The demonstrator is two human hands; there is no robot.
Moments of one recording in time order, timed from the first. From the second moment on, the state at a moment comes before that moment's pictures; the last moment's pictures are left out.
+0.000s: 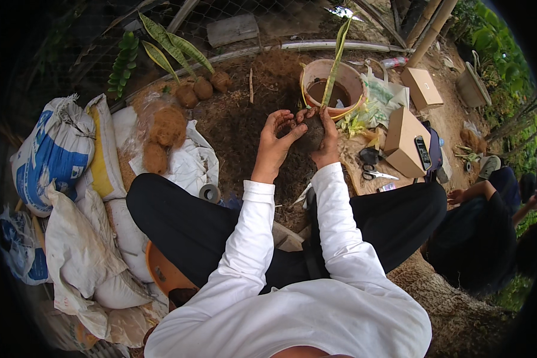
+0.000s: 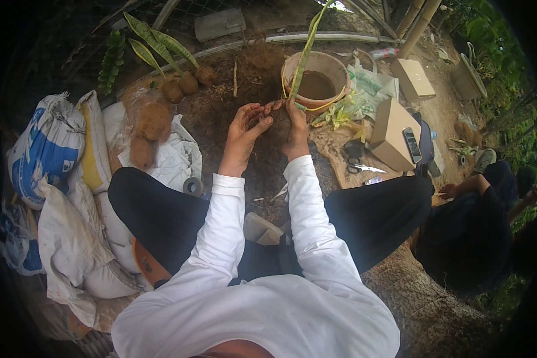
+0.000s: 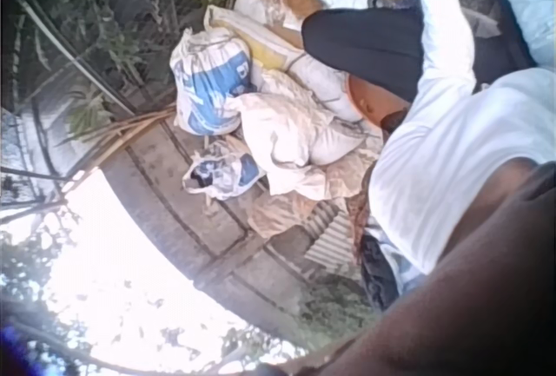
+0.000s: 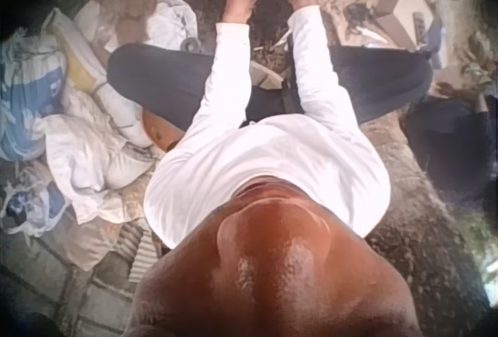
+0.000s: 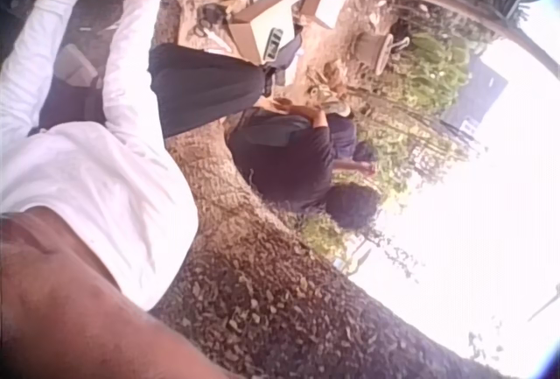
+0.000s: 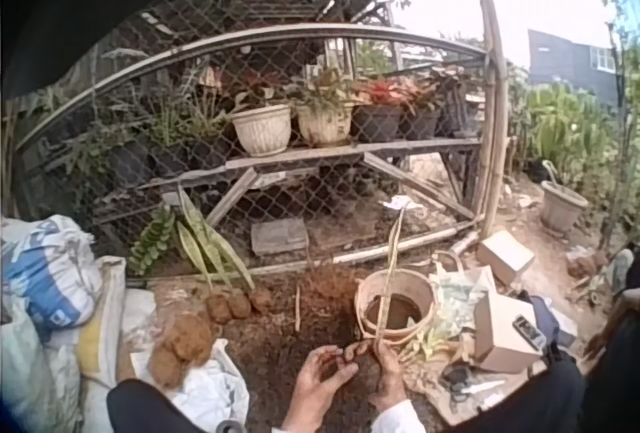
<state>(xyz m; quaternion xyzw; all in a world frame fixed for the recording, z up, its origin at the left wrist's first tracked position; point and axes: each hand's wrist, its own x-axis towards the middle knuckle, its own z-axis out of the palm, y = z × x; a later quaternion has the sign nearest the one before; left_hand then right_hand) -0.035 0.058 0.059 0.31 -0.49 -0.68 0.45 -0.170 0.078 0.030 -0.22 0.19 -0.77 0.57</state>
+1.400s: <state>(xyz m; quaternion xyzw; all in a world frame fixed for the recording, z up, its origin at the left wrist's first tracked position) -0.050 0.065 0.059 0.42 -0.58 -0.43 0.56 -0.128 0.080 0.064 -0.45 0.51 -0.62 0.39</state>
